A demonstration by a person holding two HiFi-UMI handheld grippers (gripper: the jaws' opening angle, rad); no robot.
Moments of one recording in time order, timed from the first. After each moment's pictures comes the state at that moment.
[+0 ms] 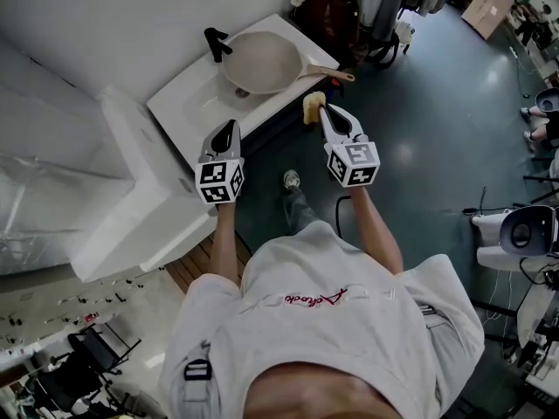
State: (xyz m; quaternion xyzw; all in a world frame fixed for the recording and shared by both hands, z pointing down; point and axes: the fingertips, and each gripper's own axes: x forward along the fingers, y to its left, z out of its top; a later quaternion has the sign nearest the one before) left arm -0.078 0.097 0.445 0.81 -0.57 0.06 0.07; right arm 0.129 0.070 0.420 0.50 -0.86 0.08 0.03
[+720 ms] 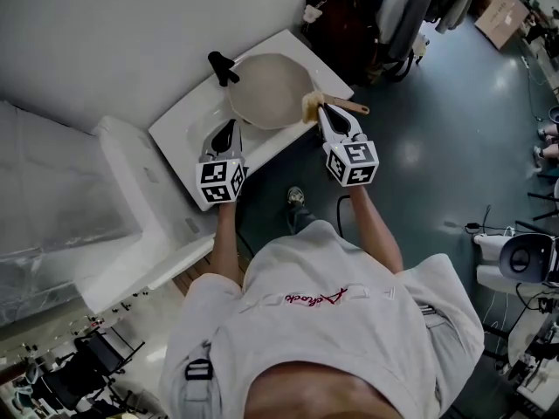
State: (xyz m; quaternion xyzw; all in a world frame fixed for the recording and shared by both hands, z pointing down) left arm -0.104 -0.048 0.449 0.80 -0.59 0.07 0.09; right arm 0.099 -0.080 0.427 0.49 -0.87 0.09 0.04
